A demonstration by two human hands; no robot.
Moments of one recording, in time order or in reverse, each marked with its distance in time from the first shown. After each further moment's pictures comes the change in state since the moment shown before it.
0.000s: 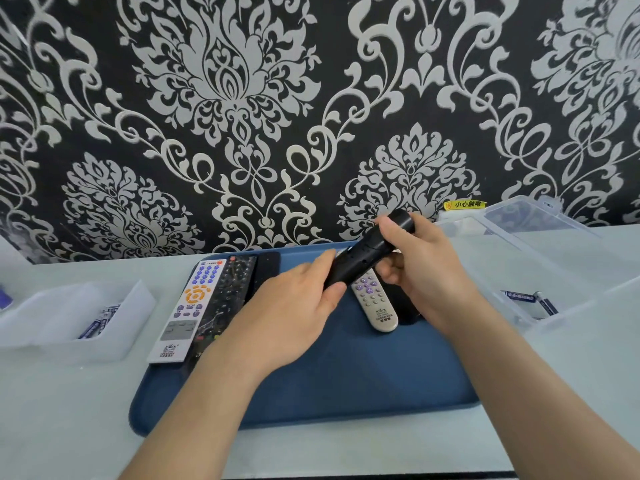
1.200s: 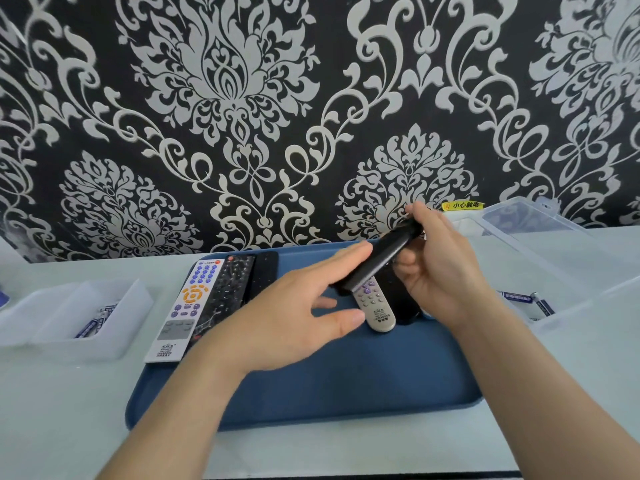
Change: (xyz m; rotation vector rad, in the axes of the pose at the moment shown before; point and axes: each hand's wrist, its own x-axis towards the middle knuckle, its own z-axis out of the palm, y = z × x) left_hand -0.009 0.013 -0.021 -0.609 -0.193 0.117; right_hand 0.006 -0.008 -0.009 0.407 0.086 0.119
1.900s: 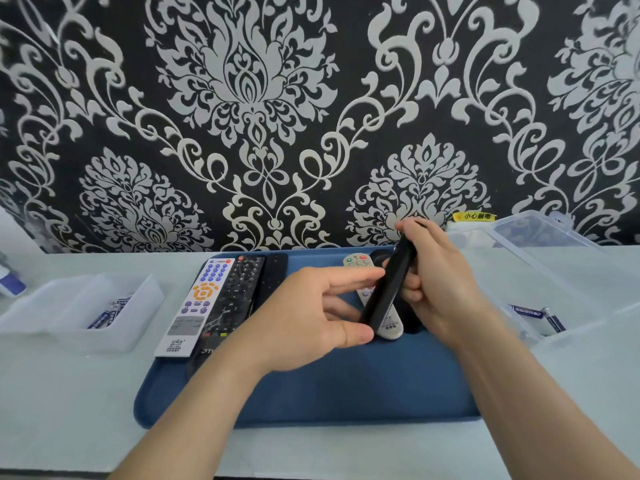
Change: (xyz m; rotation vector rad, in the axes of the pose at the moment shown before) left_hand -0.001 0.006 0.008 -0.161 0.118 -0.118; right_hand -0.008 0.010 0.007 -0.297 -0.016 -0.037
